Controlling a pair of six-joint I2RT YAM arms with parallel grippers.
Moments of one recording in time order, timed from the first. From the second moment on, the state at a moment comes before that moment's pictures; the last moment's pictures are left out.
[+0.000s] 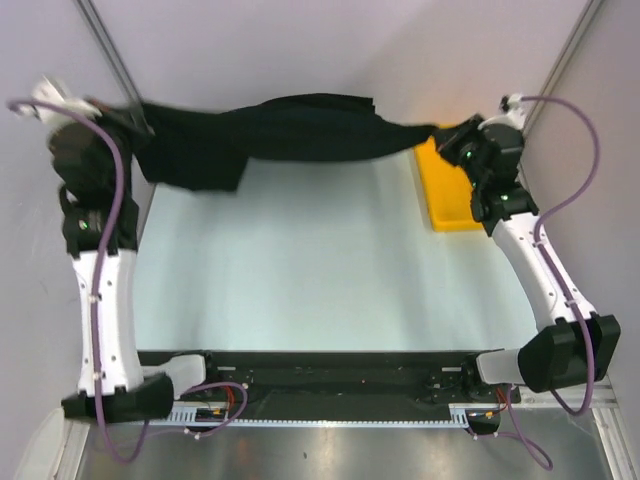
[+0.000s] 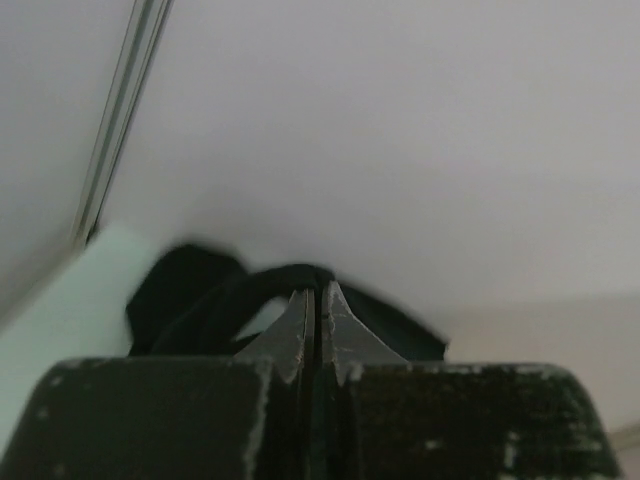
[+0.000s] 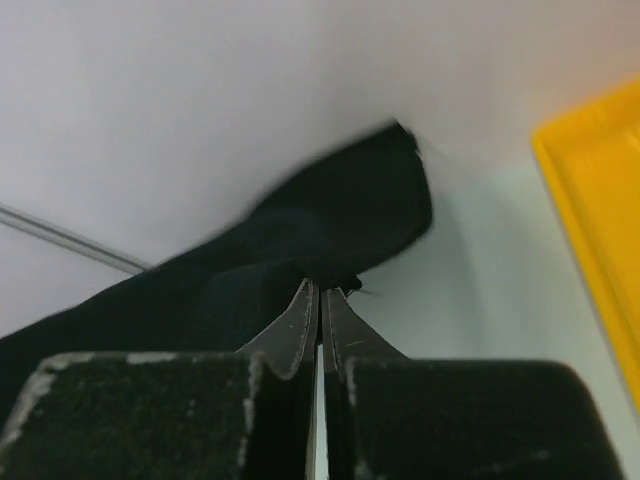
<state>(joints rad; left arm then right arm) 0.11 1.24 1.79 -0.38 -0.12 -0.55 0.18 1.33 1.36 -0.01 0.03 0.73</state>
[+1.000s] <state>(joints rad) 0.22 0.92 0.62 -0.62 -0.26 -0.68 0.19 1.61 0.92 -0.41 0.14 0.63</state>
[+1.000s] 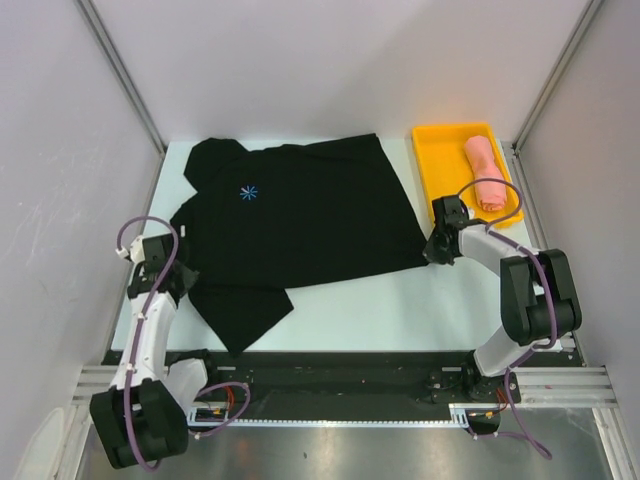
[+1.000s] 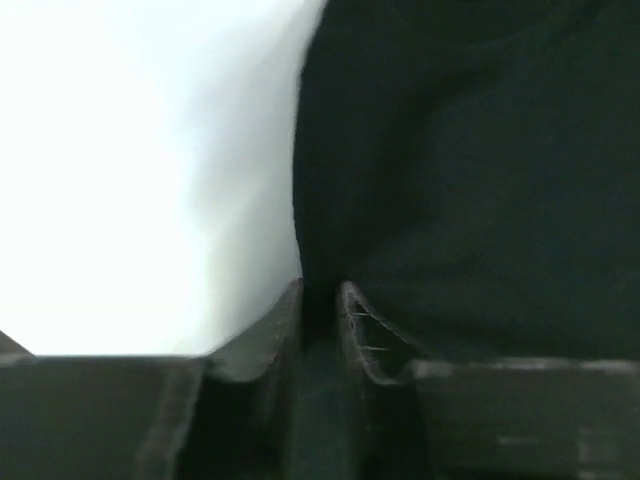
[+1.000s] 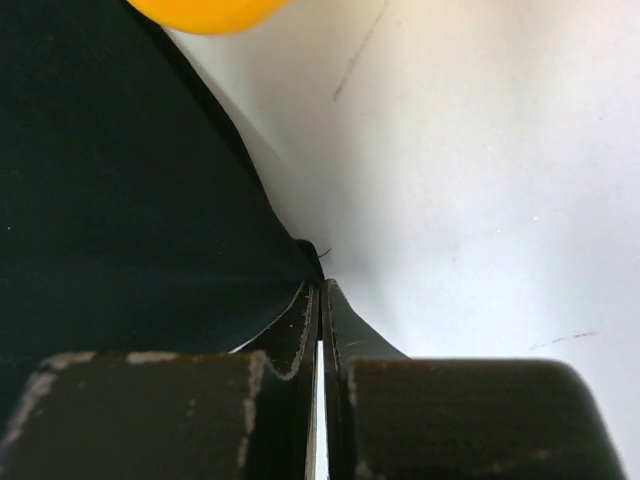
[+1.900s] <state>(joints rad) -0.65 1.05 0.48 -0.76 -0.41 -1.17 0.25 1.60 0.91 -0.34 0.09 0.60</state>
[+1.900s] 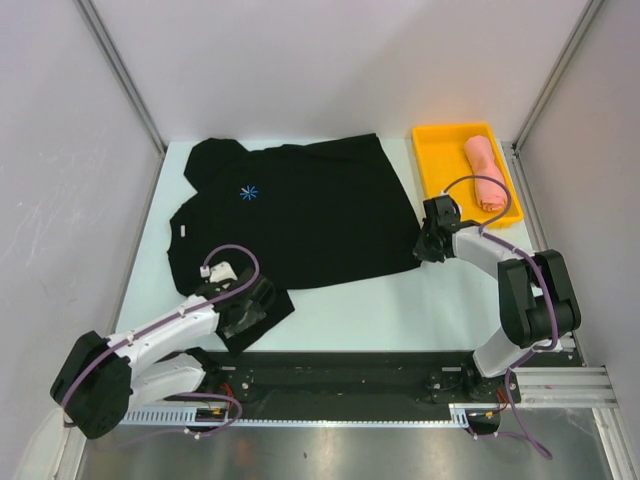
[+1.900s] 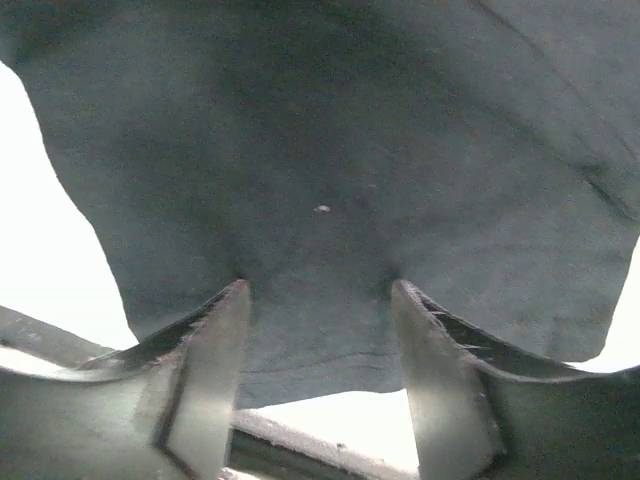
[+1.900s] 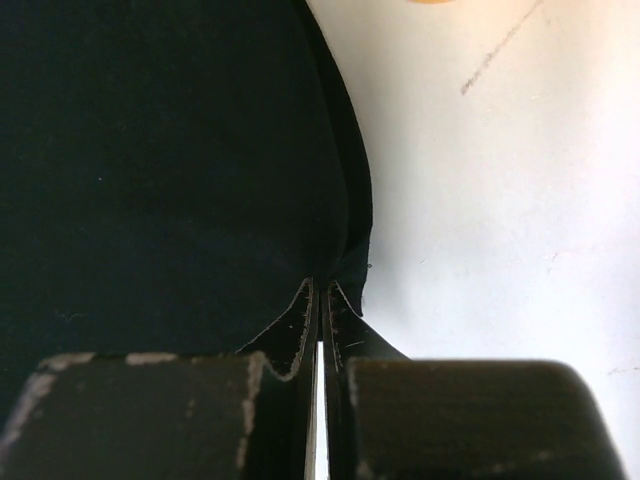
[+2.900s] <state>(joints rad) -0.70 0.57 0.83 -1.20 -0.50 -1.08 0.23 1.43 0.83 -0.39 0.12 0.59</state>
